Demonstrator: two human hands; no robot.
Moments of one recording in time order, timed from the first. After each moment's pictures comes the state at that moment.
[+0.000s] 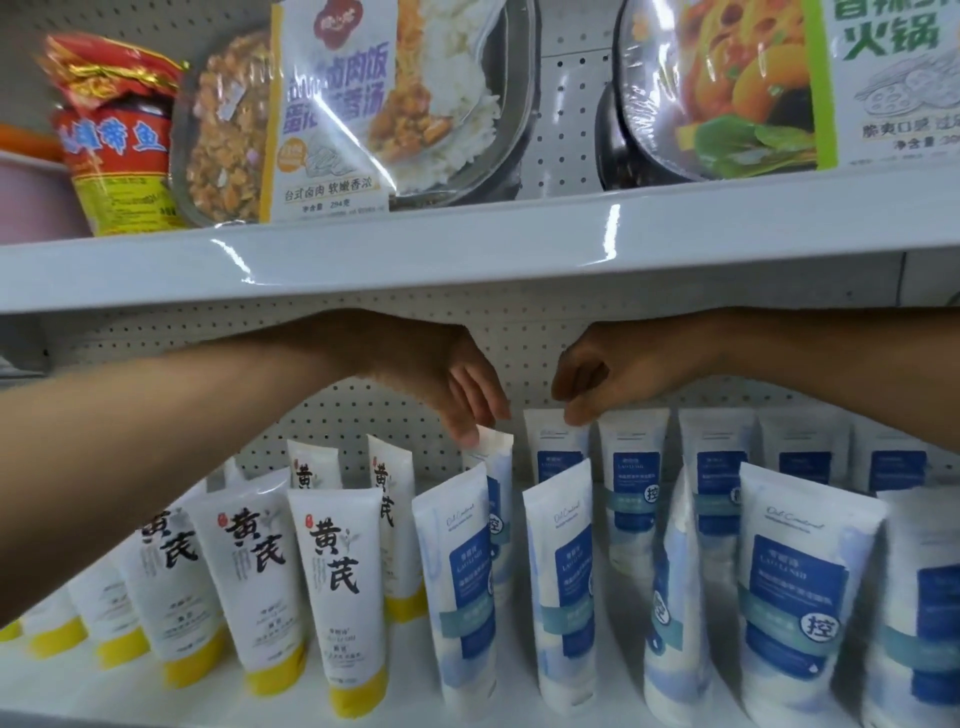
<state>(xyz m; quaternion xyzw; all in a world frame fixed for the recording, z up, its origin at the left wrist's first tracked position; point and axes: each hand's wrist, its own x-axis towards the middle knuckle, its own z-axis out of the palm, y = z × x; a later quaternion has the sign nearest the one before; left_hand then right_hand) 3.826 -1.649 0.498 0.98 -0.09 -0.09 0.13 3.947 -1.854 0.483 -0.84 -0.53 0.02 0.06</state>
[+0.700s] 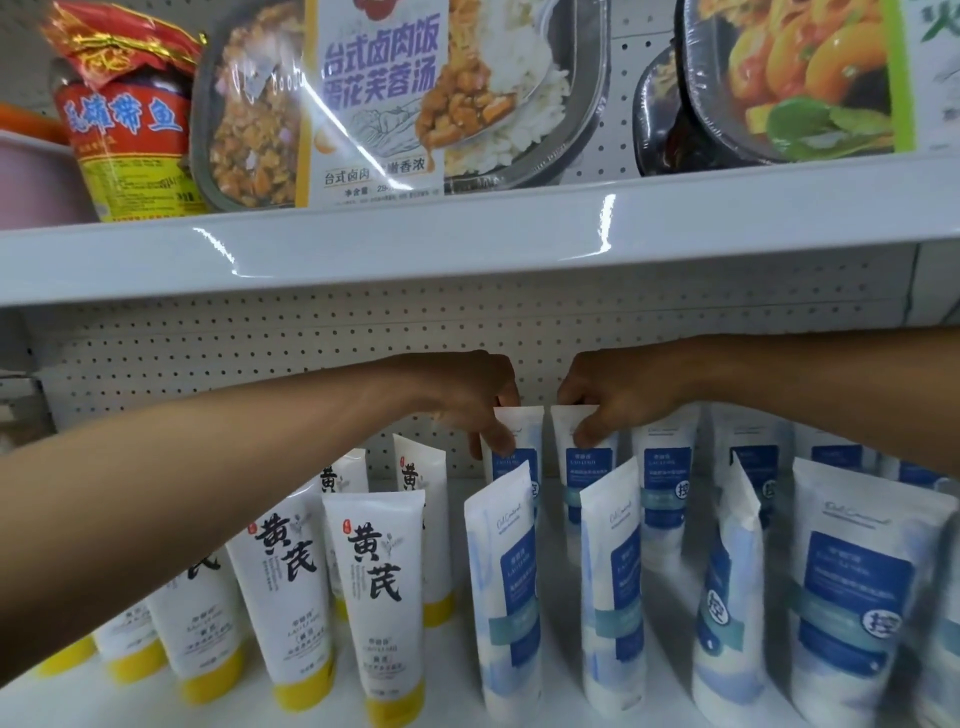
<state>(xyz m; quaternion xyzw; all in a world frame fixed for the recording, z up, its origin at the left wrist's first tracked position) 3.859 -1.642 0.458 1.00 -0.02 0.02 0.03 3.933 -1.821 0.463 -0.85 -0.53 0.03 0.02</state>
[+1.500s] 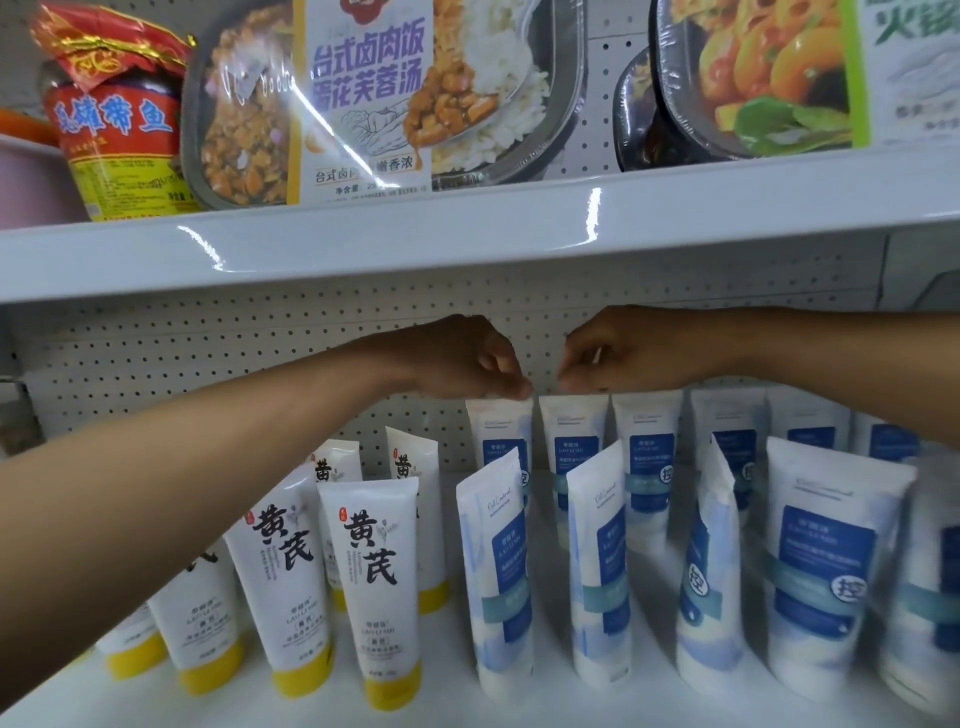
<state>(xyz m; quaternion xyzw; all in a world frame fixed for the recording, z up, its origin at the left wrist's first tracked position) 3.832 -1.648 0.476 0.99 -0.06 0.10 0.09 3.927 -1.849 0.475 -0.84 -0.52 -0.06 0.12</state>
